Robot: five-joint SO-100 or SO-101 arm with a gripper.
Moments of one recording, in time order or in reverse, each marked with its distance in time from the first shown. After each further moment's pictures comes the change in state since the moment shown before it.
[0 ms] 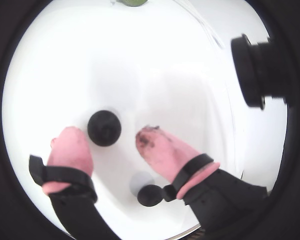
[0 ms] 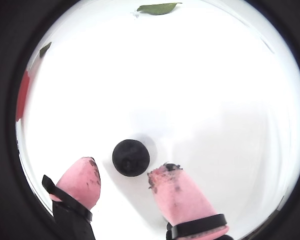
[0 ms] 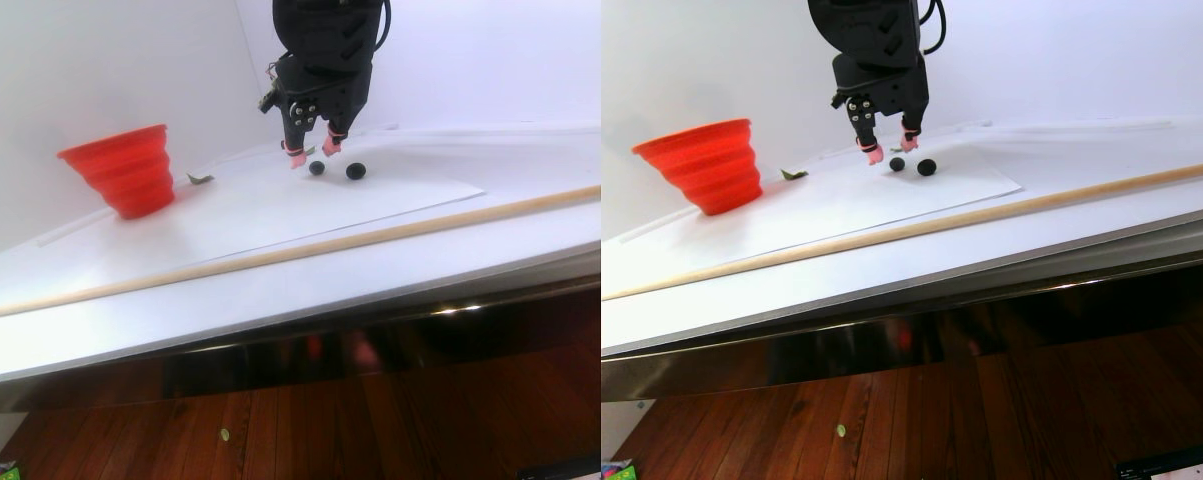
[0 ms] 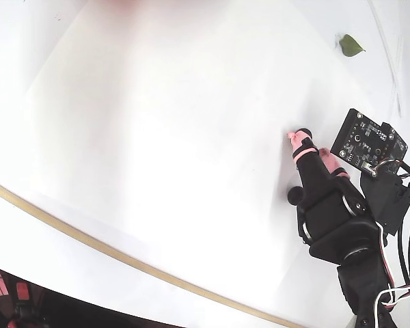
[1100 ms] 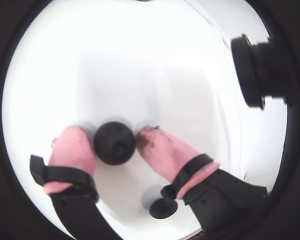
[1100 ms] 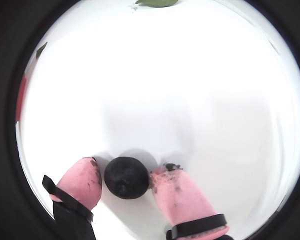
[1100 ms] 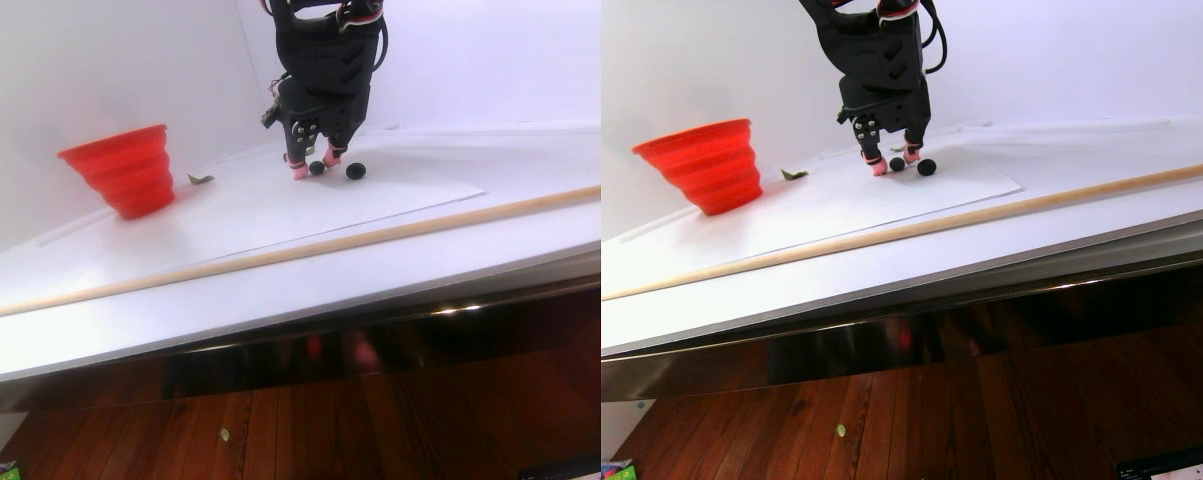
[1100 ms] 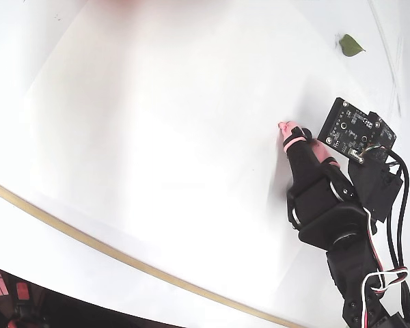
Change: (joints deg) arm 0.0 -7.2 -5.2 -1.9 0.0
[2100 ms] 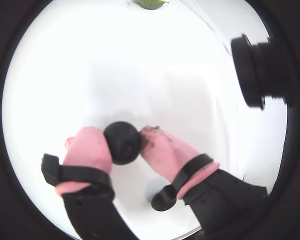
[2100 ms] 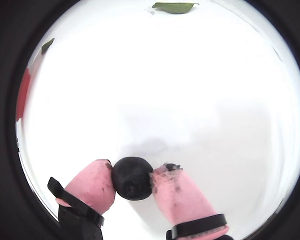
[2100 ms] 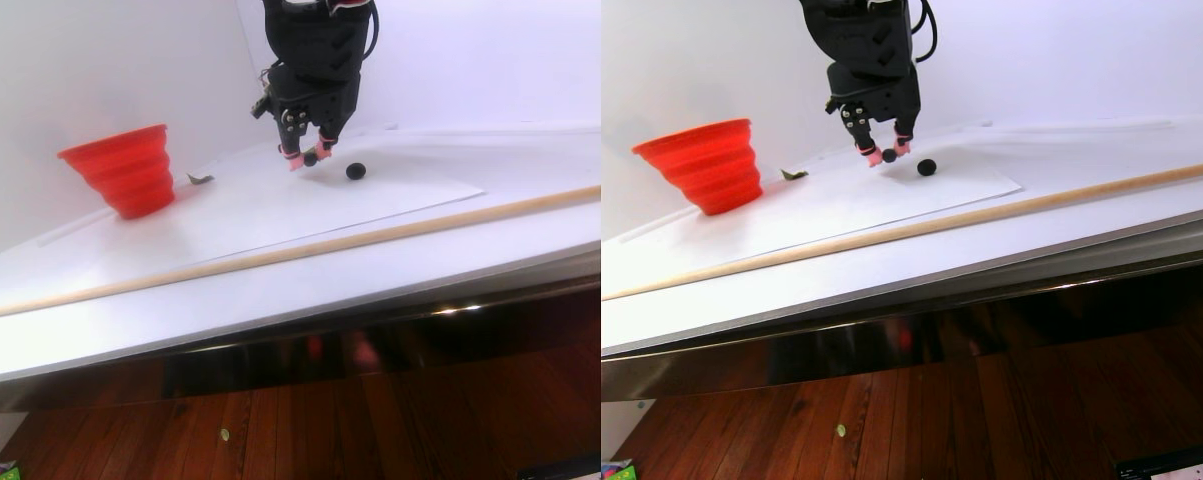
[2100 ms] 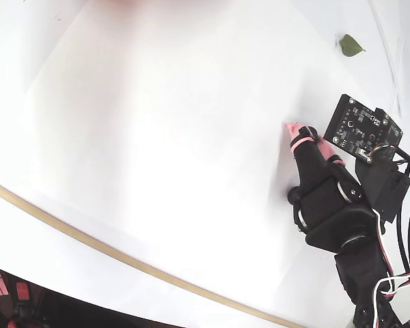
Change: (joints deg) arm -1.8 5.2 2.2 3.1 0.1
